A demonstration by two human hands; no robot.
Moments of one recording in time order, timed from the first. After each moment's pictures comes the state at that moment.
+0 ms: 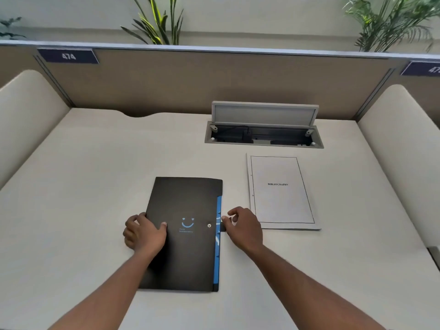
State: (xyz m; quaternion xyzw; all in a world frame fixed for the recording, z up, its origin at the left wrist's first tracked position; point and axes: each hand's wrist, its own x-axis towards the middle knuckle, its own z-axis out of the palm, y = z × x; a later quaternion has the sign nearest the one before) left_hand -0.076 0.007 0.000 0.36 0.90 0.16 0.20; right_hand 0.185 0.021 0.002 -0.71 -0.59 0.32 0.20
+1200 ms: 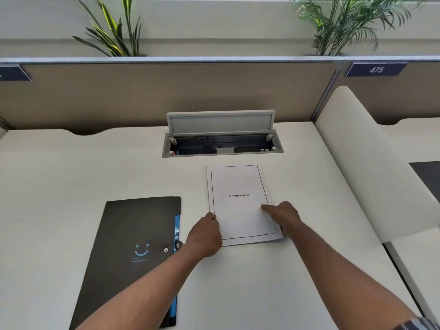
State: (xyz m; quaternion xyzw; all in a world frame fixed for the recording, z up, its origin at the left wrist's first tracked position) left_hand 0.158 0.074 0.014 0.76 0.59 -0.04 0.27; right_hand 0.408 0.096 0.024 -0.84 -0.31 0.41 0.17
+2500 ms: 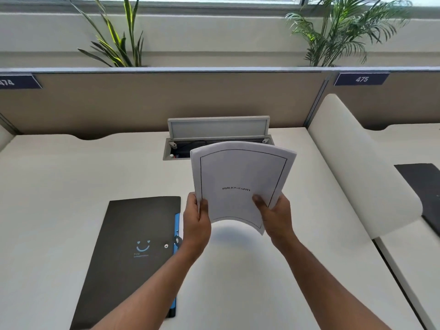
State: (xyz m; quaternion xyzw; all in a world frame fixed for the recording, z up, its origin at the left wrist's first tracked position) left_hand 0.162 0.043 0.075 0.50 0.53 0.54 0.41; right_hand 0.363 0.039 0.072 -0.60 -0.41 0.40 0.57
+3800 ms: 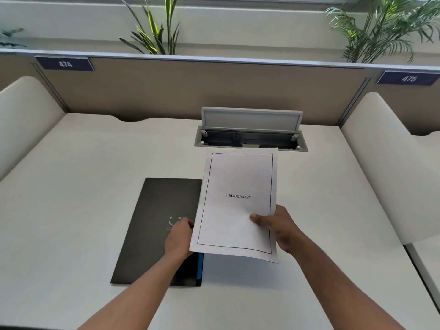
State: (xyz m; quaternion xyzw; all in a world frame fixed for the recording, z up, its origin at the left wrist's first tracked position) left_hand 0.040 -0.009 0.019 0.54 0.78 0.10 0.31; right_hand 0.313 0.008 0.066 -0.57 -0.36 0.64 0.37
